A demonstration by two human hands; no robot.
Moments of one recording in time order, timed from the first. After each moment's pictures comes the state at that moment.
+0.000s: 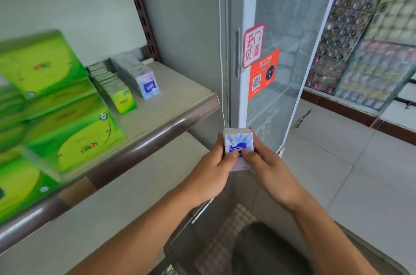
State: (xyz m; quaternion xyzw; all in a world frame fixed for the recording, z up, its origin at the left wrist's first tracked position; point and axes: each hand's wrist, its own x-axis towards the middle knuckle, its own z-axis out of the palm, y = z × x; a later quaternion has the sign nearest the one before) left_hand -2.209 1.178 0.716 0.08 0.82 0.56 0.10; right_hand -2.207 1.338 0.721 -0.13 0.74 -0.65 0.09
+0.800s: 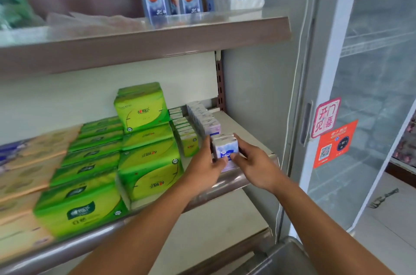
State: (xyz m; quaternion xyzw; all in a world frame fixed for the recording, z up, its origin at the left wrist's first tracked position) left_hand -2.270 1.059 0.792 -0.05 0.88 0.45 -0.16; right_hand -2.344 1.209 0.781 -0.35 0.80 -0.49 0.06
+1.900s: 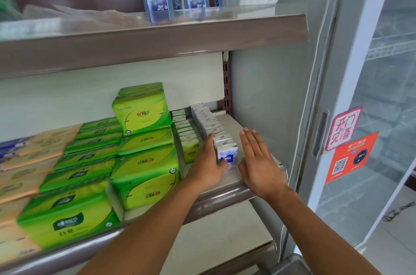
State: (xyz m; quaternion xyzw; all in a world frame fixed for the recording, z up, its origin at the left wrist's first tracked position) left_hand -2.323 1.043 0.778 -0.13 0.91 0.36 -0.16; right_hand -2.384 1.194 0.759 -0.38 0.89 -0.21 -0.16
